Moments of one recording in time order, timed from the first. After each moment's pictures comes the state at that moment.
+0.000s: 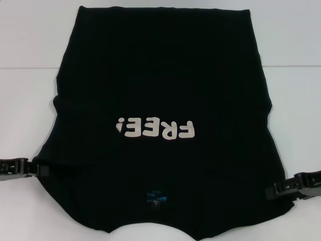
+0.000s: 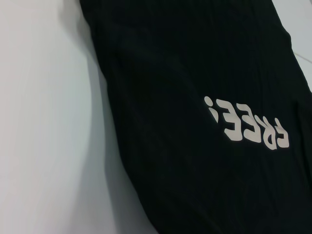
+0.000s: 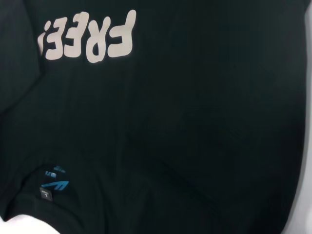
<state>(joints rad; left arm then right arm) -0.51 -1.95 0.48 0.76 2.46 1.58 -2.24 0.66 1.99 -0.66 -0.70 -2.60 -1.57 2.45</state>
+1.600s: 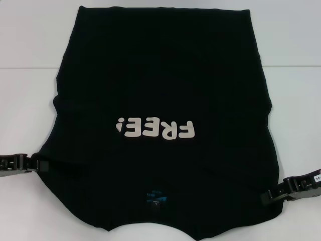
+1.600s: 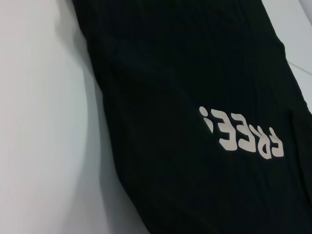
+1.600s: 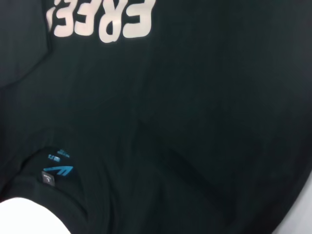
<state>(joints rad) -0.51 -1.95 0.47 0.76 2.44 1.57 -2.23 0.69 2.00 -0.71 -0.66 -2.60 -1.55 2.43</state>
